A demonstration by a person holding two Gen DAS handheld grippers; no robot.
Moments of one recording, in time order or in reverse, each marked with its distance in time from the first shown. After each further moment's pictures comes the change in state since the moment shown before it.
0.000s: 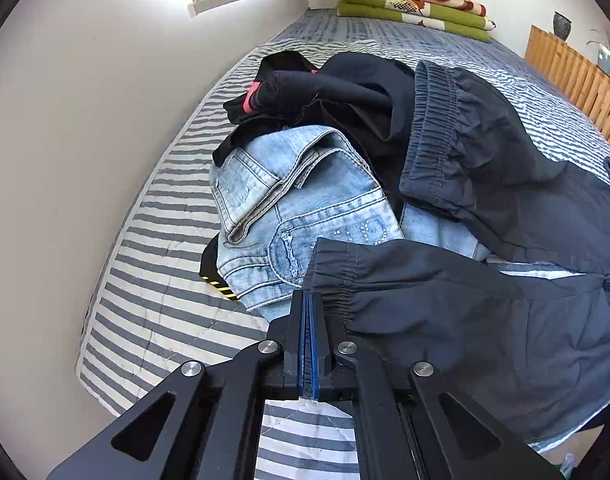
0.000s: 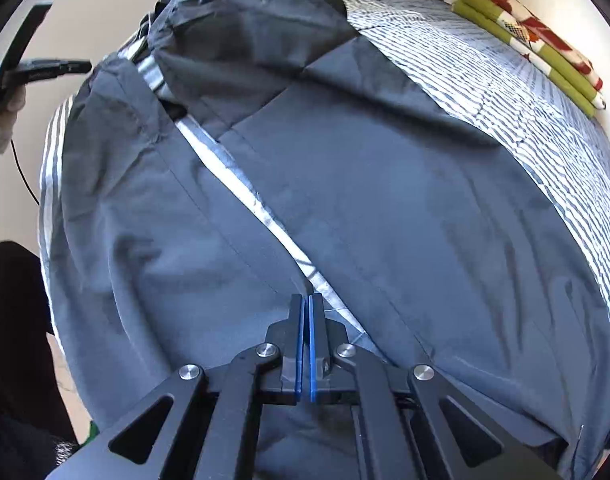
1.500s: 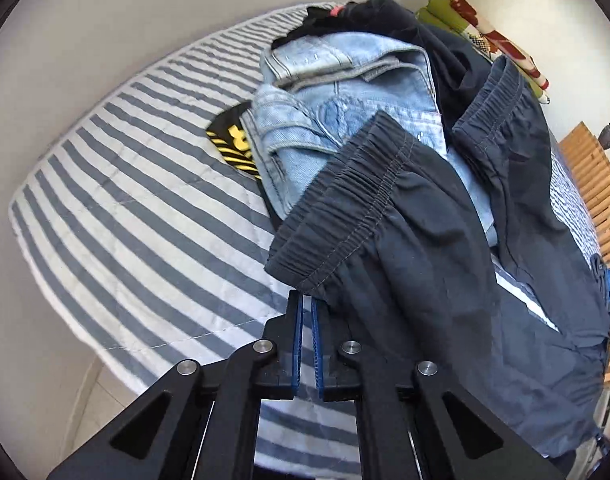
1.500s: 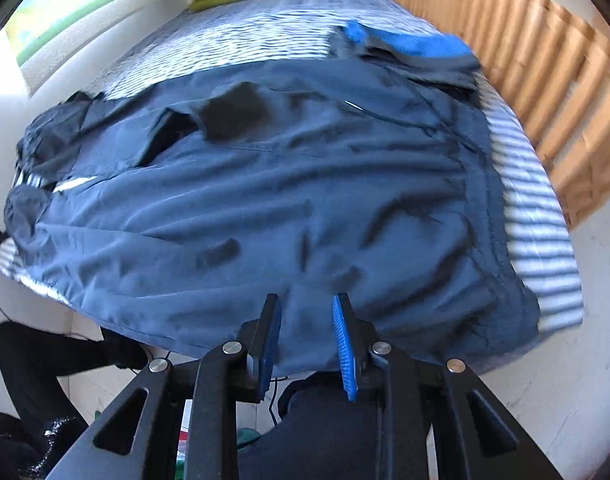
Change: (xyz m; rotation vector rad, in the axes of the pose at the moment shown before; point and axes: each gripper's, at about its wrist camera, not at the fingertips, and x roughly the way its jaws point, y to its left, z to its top) left arm 0.020 0.026 -0.086 -0.417 0.085 -0.138; right arm -0.172 -0.112 -0.290 0.694 -0.050 -0.235
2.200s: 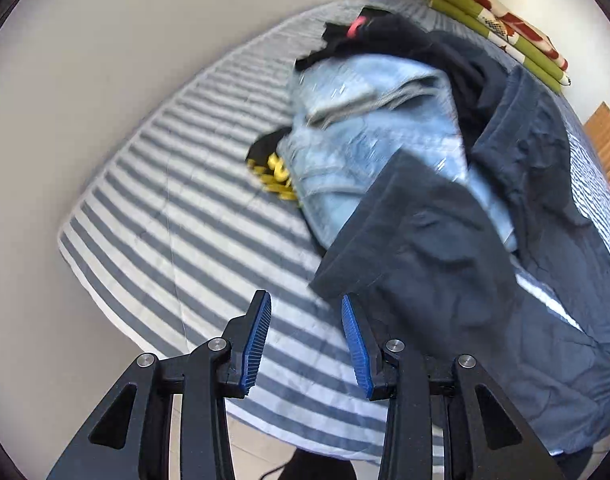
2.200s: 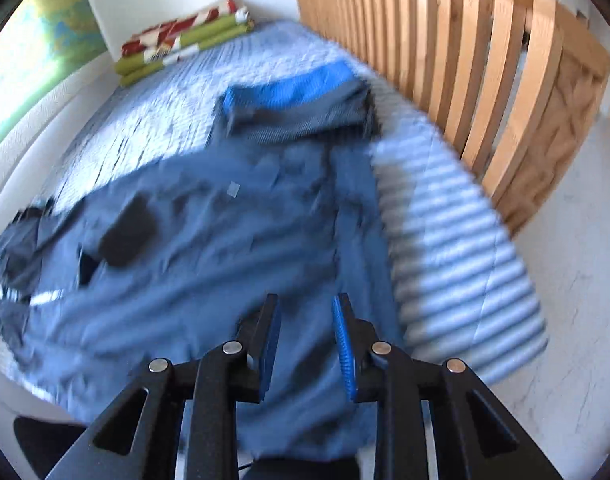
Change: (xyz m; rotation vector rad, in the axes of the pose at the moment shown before) left arm -0.013 0.003 0.022 0.042 0.062 0.121; right arm -0.008 -0.122 0.038 0.275 -0.110 -0.040
